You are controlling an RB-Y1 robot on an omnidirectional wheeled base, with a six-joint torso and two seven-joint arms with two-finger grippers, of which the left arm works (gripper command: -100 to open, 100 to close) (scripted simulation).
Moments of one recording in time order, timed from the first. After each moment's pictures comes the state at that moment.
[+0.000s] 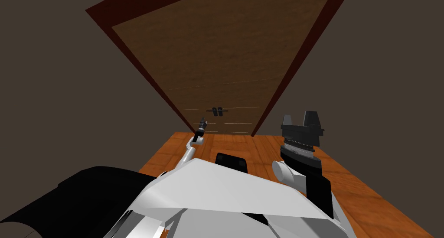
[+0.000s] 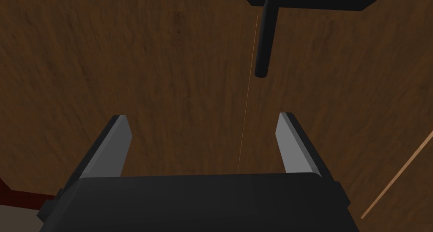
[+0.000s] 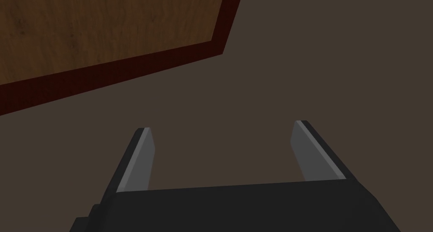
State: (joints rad) arm 0.09 0.28 0.11 -1.39 0.10 -0.39 0.21
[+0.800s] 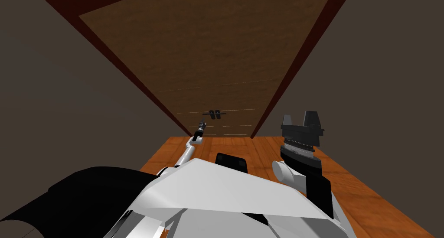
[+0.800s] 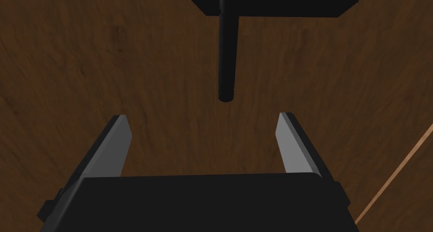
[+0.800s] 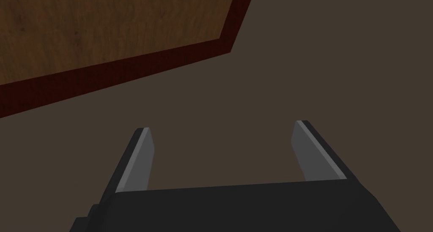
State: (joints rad) arm 0.03 0.31 0.12 -1.24 0.10 -0.36 0.22
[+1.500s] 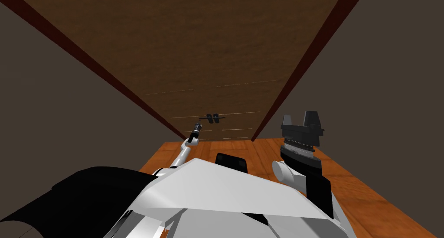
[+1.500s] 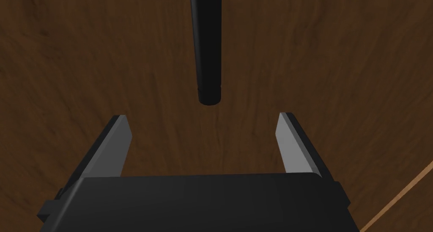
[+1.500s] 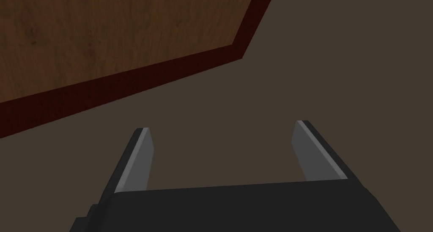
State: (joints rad) arm 0.05 0.37 0.19 -1.16 0.13 -0.37 0.24
